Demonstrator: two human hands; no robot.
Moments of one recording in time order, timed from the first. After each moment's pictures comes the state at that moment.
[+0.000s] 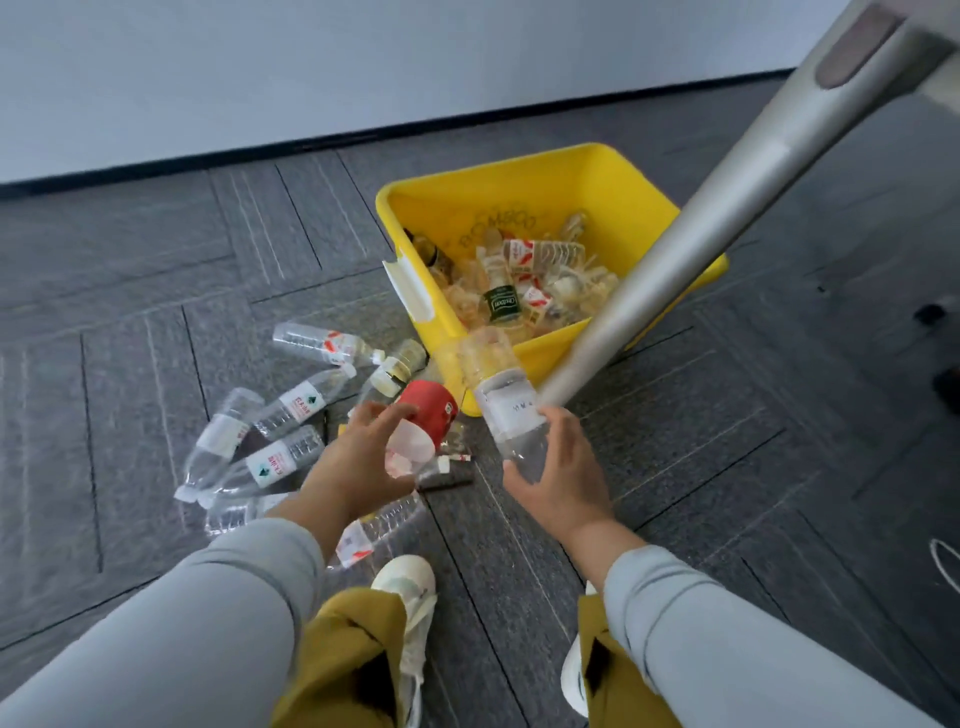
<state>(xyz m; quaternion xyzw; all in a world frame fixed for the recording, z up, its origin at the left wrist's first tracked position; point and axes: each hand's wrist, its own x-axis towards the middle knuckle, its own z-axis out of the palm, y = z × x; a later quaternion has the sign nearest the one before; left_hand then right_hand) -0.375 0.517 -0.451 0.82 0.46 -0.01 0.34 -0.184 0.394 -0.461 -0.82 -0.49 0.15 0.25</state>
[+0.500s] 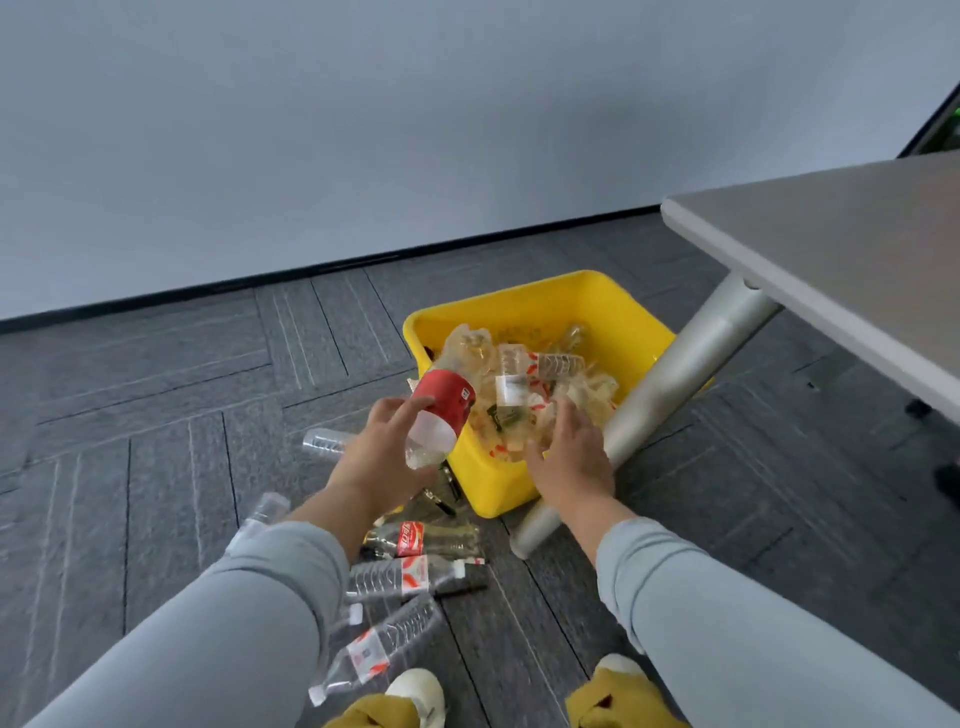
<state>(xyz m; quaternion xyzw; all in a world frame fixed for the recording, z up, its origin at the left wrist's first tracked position) -0.356 0.582 -0.331 0.84 0.45 0.10 0.29 -0.164 0.494 -0.347 -0.88 -0.44 0.11 0.18</state>
